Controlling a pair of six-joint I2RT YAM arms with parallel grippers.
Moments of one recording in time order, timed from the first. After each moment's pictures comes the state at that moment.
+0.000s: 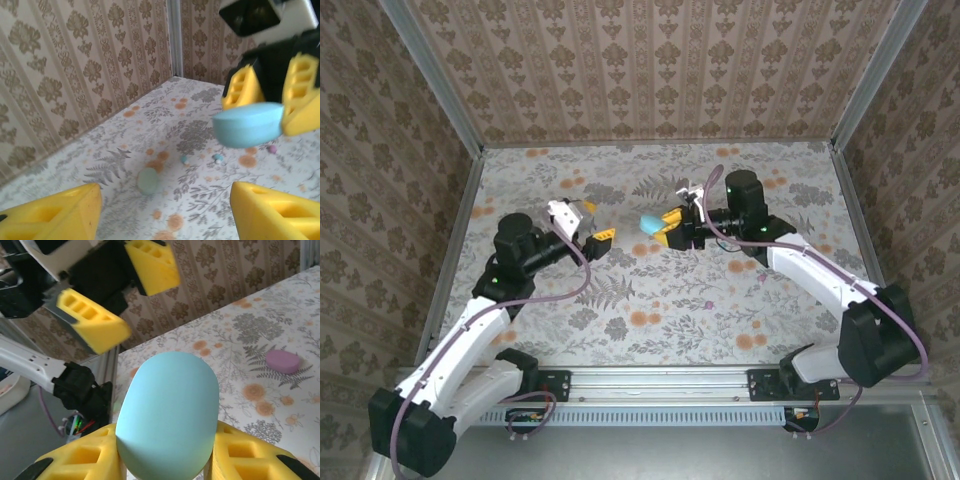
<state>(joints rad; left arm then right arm) -0.44 0.89 0.69 0.05 0.54 0.21 0.42 1.37 0.98 0.01 -1.00 0.03</state>
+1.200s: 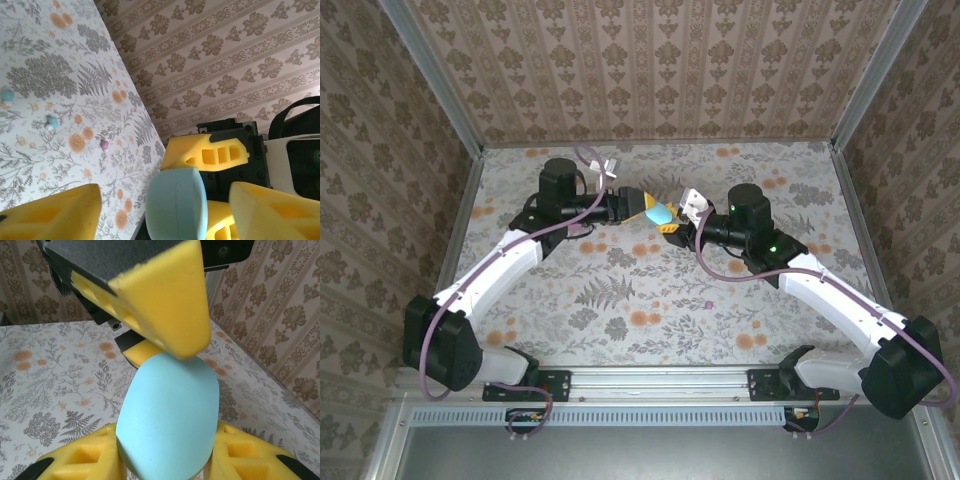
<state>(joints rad) -0.51 1.36 1.08 -0.04 0.90 -0.82 0.54 1.20 0.93 -0.01 -0.50 -0.36</state>
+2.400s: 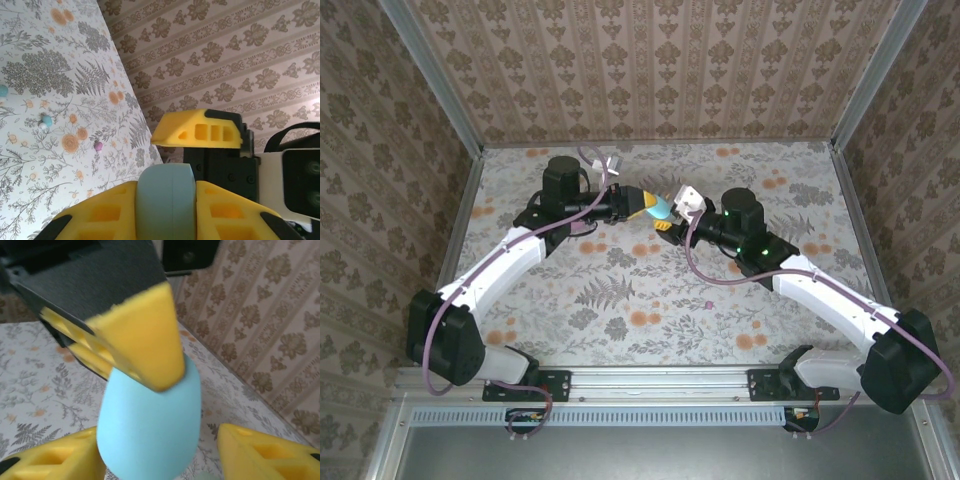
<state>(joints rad) -0.52 1.39 1.10 -0.01 0.87 -0.90 0.58 1.22 0.89 0.12 -0.28 -0.35</state>
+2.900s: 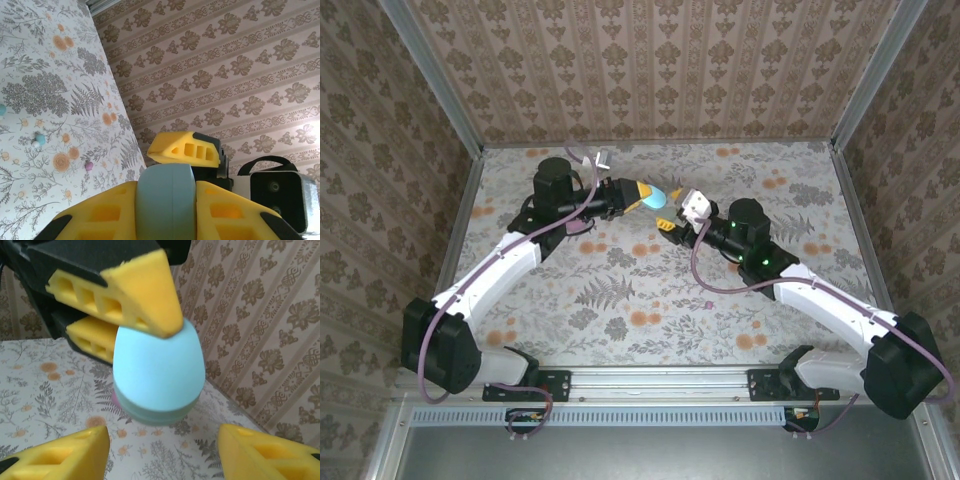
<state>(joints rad) -0.51 1.34 1.06 0.09 0.81 -1.02 0.58 1.20 0.79 0.32 -0.27 -0.33</state>
